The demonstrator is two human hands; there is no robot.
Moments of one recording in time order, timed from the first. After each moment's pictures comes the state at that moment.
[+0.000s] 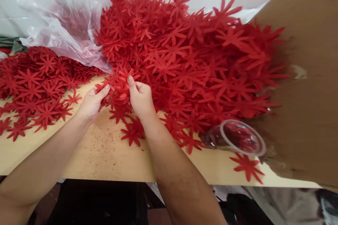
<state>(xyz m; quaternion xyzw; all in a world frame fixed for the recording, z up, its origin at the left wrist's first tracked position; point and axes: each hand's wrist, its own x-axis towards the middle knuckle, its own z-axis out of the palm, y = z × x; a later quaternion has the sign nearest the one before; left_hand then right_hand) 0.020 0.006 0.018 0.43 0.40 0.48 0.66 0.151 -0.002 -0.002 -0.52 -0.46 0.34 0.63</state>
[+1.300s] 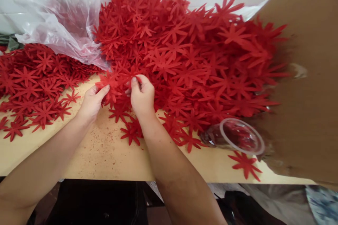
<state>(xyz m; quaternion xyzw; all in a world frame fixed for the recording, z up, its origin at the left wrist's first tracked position) 0.024 0.009 0.007 0.44 0.43 0.51 0.60 0.150 -0.001 -0.005 -0.51 -0.44 0.30 0.67</state>
